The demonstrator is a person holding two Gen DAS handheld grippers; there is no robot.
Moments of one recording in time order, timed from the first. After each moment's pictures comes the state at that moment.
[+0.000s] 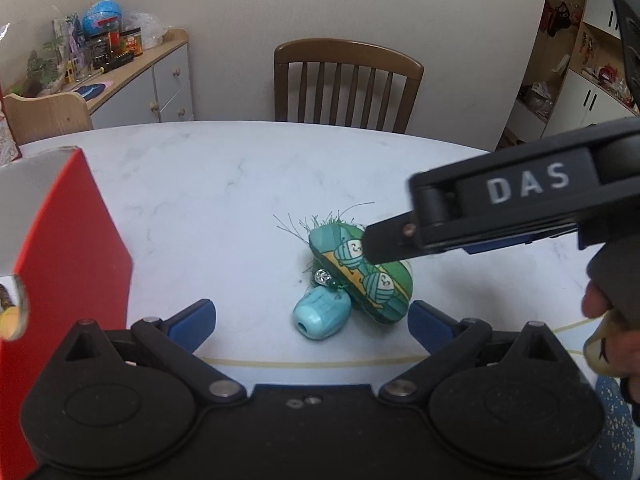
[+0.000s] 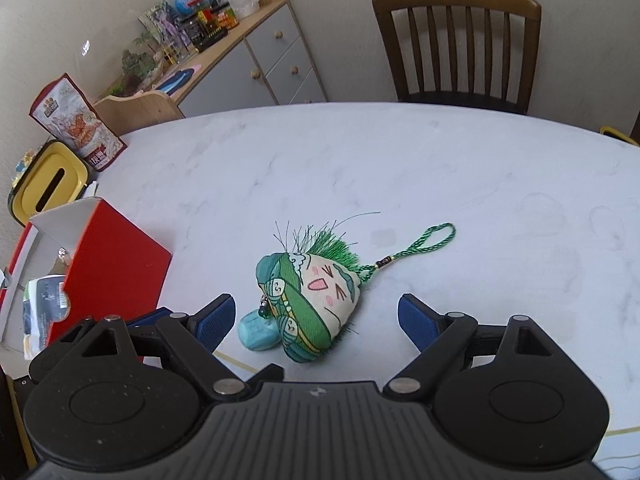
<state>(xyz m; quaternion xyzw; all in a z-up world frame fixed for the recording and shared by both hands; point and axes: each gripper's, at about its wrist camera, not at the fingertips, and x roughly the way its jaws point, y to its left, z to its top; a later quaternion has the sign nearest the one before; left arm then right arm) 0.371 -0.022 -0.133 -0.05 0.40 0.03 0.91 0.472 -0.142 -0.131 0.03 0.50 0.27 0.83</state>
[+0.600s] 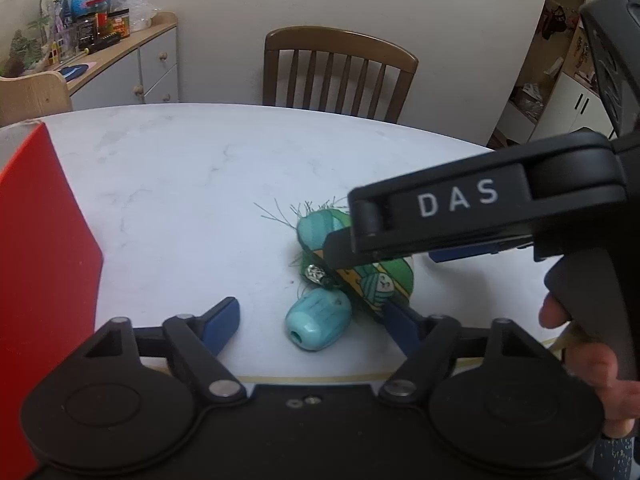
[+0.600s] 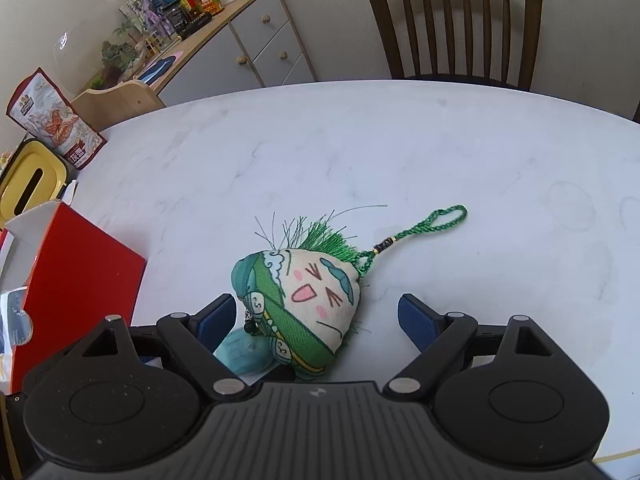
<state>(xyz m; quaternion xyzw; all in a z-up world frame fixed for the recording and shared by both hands) 0.386 -0.015 -0.152 -0.08 0.41 0.01 0.91 0.492 -0.132 -0.158 0.04 0.51 0.25 0.82</state>
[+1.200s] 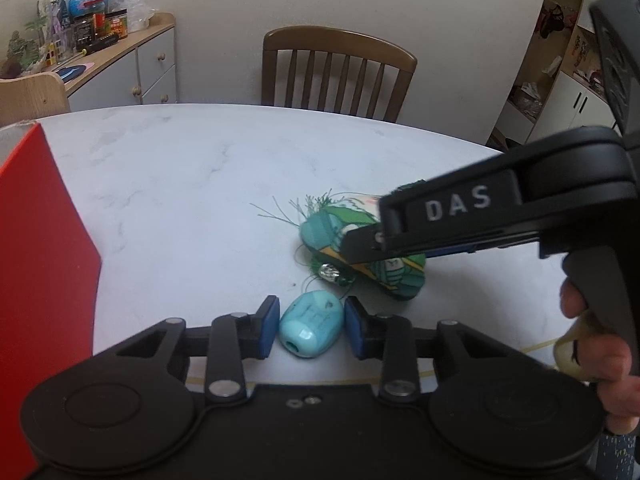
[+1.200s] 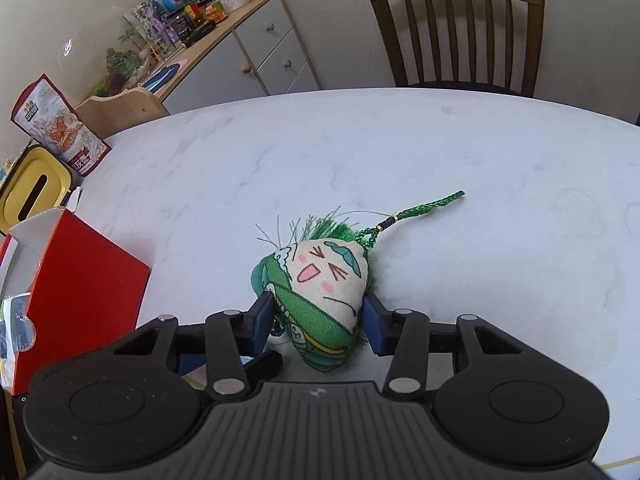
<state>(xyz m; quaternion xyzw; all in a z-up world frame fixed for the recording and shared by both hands) 0.388 -0.009 -0.150 -0.08 0.41 0.01 0.91 0.489 -0.133 -0.155 0.04 0.50 0.26 0.83</state>
